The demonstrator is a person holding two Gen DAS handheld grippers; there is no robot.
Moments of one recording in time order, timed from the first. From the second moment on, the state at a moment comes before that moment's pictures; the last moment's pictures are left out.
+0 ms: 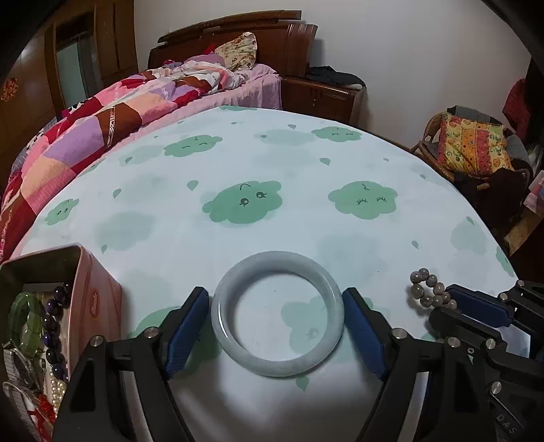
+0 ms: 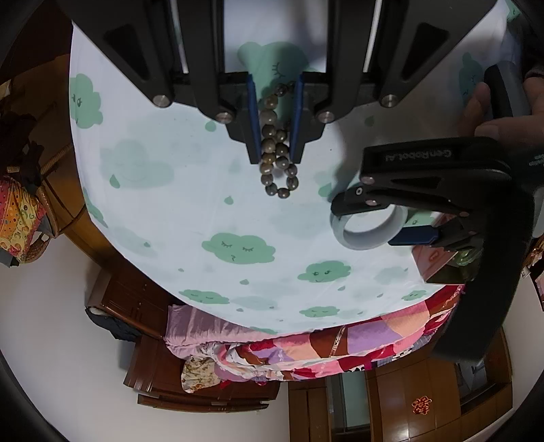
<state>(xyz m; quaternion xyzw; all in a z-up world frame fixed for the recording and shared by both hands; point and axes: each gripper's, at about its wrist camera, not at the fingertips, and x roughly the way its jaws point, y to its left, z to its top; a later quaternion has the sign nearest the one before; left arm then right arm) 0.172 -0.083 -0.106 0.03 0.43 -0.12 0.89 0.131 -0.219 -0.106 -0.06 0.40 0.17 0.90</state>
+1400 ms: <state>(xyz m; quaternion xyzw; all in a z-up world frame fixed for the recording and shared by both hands) 0.067 -0.021 -0.024 0.01 0.32 -0.08 0.94 0.115 -0.202 -0.083 -0.04 0.35 0.23 0.91</state>
